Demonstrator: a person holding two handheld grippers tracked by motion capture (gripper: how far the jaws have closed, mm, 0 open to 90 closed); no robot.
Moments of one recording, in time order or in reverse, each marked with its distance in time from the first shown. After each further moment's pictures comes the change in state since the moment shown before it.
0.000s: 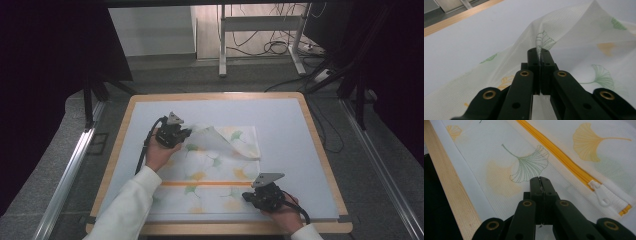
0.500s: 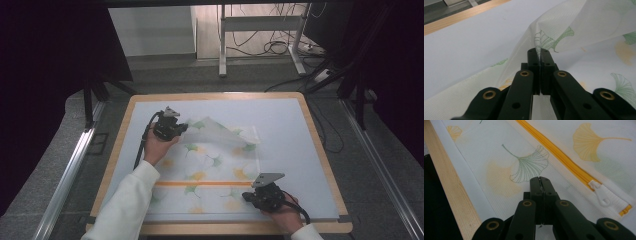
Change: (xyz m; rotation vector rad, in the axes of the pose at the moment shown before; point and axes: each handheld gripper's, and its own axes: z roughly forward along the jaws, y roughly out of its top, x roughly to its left) left arm 0.027 0.004 0.015 0.015 0.001 -0.055; right arm 0.000 0.000 0.000 -0.003 0.002 0.003
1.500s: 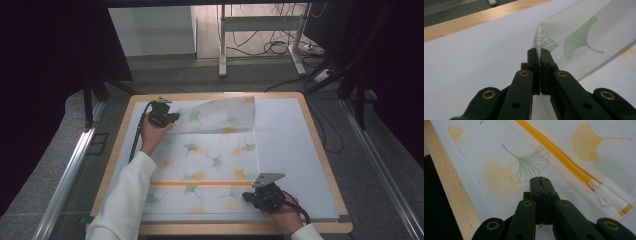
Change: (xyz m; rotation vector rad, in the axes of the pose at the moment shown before) left arm 0.058 0.008 0.029 0.007 0.078 -0.122; right arm 0.000 -0.001 0.000 -0.005 0.003 0.001
